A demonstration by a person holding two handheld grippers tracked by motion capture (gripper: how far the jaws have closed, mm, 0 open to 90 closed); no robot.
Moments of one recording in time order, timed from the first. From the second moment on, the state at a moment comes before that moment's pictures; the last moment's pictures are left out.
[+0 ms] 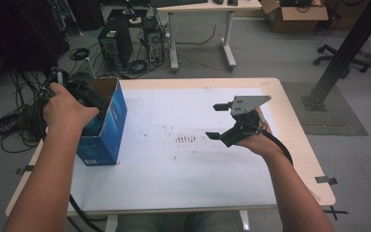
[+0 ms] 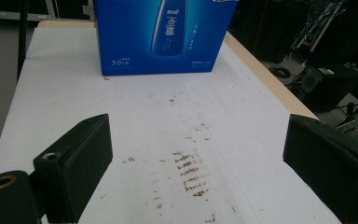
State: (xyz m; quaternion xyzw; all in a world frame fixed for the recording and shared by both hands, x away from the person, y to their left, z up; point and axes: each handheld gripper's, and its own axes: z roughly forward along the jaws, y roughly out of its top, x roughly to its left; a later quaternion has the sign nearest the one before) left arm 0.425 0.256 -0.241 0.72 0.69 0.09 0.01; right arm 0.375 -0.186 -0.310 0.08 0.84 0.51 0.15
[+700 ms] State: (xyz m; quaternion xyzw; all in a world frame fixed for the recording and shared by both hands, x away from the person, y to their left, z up) left arm 0.418 0.239 -0.198 0.75 0.65 0.11 0.03; right arm 0.375 -0.190 -0.306 0.08 0.84 0.51 0.16
